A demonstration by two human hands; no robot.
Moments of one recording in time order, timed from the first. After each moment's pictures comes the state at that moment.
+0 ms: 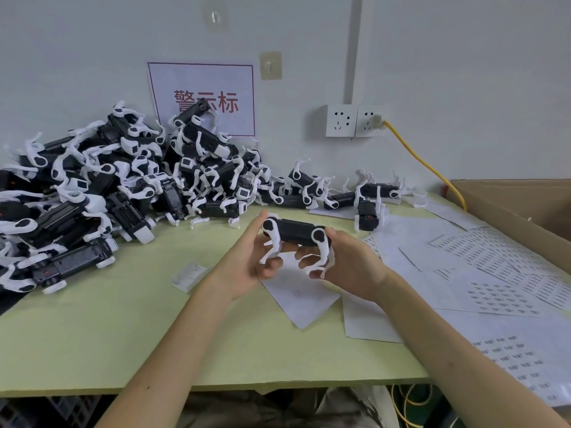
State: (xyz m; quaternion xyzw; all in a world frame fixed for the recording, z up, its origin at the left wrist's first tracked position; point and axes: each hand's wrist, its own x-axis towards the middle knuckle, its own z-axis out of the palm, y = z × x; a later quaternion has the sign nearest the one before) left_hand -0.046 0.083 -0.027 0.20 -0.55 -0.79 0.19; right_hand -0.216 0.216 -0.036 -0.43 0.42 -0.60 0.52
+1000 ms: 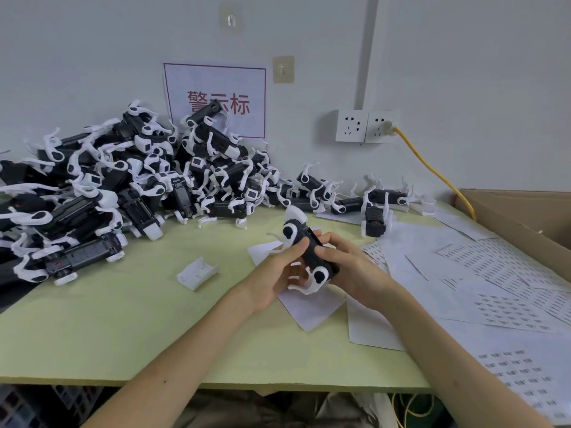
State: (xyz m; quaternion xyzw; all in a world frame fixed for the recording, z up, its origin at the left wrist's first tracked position) left_hand -0.066 0.110 -0.046 0.12 -0.61 -0.76 0.21; right_hand -0.207 0.219 -0.036 -0.44 0.46 -0.62 0.46
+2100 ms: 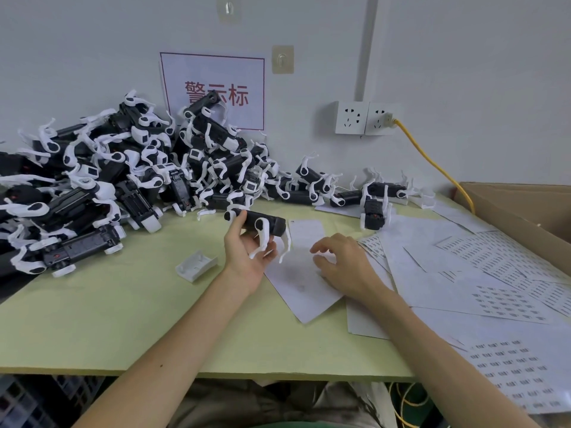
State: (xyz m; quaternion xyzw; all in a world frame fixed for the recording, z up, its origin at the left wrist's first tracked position) left_hand -0.059 0.079 -0.045 0.23 -0.36 -0.81 0.40; right_hand -0.217 0.204 -0.066 -0.54 0.78 -0.32 0.01
